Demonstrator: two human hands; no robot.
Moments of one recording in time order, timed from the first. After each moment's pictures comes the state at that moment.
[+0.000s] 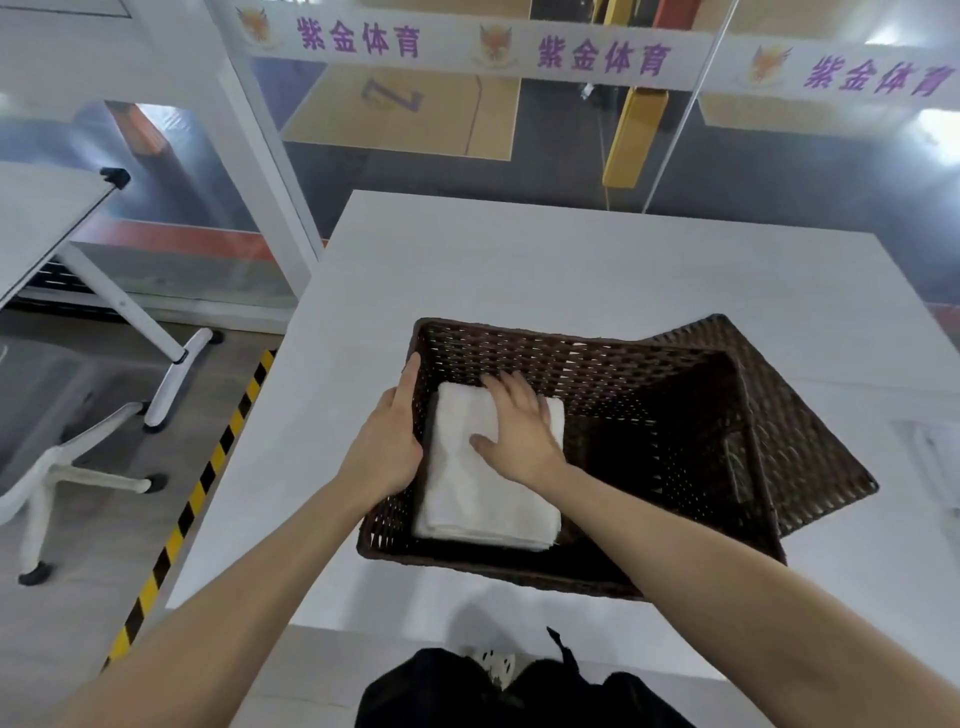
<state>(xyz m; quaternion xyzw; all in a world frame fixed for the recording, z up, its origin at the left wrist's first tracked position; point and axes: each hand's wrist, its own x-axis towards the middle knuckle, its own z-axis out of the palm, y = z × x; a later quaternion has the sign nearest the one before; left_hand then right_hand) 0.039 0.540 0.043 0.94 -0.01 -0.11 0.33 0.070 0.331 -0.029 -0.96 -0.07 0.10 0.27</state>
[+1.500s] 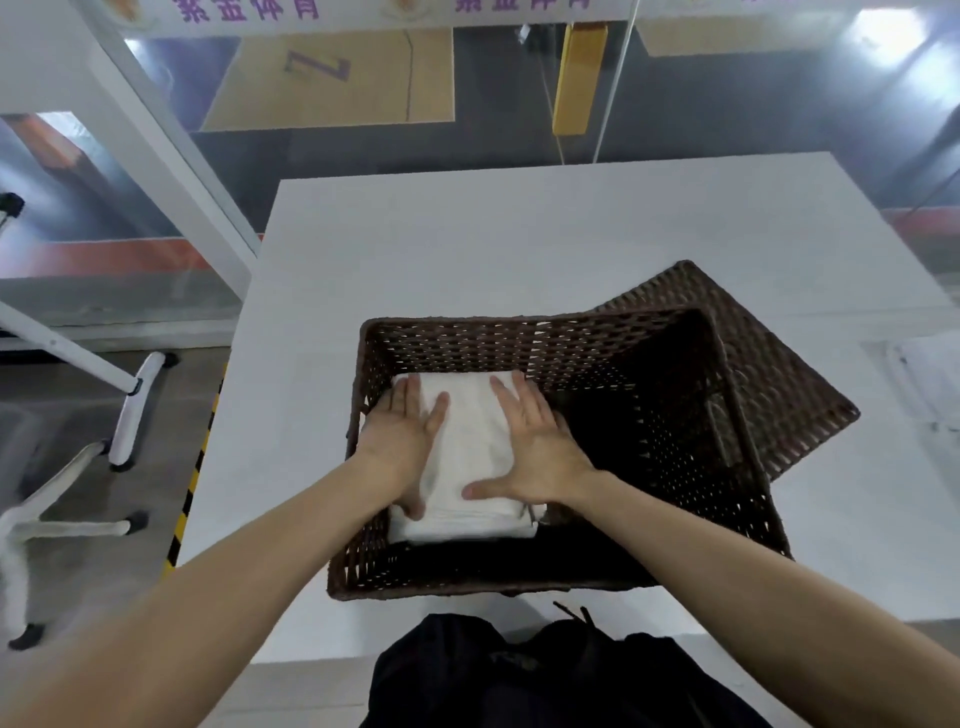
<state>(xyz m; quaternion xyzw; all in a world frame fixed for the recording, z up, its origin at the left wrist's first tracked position) 0.089 0.492 0.013 0.90 -0.25 -0.25 -0.27 0.042 0.284 -0.028 -0.94 -0.03 0.22 0.24</state>
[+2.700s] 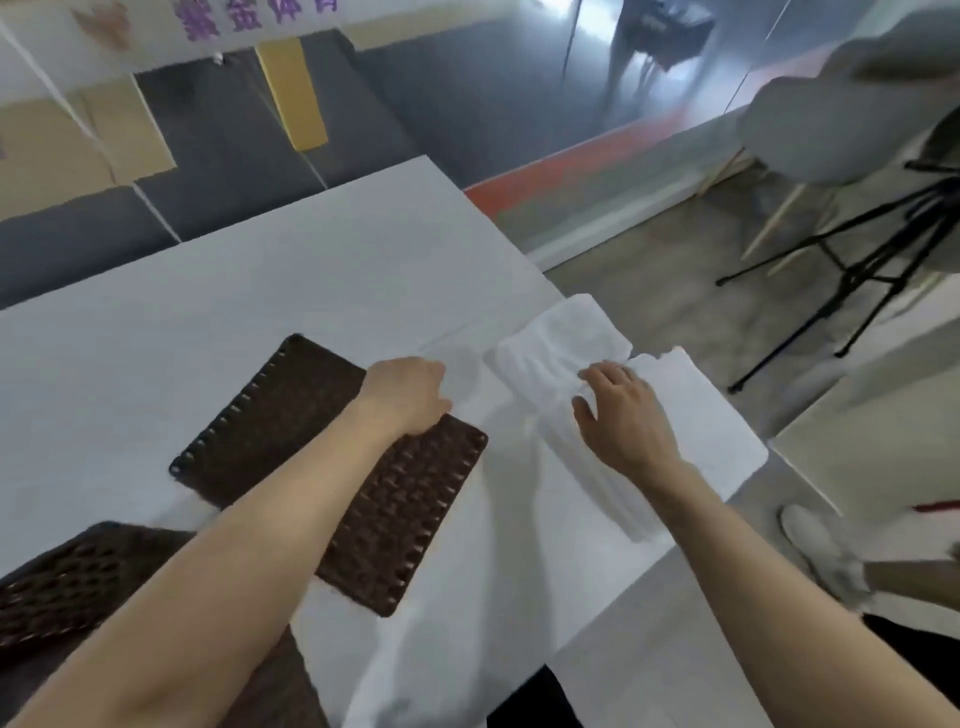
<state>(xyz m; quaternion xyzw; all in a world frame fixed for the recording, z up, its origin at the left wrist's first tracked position) 0.141 -0.132 0.020 0.86 -0.47 -0.19 -0.08 -0.092 -0.328 -0.008 -0.95 0.29 -0.07 0.10</state>
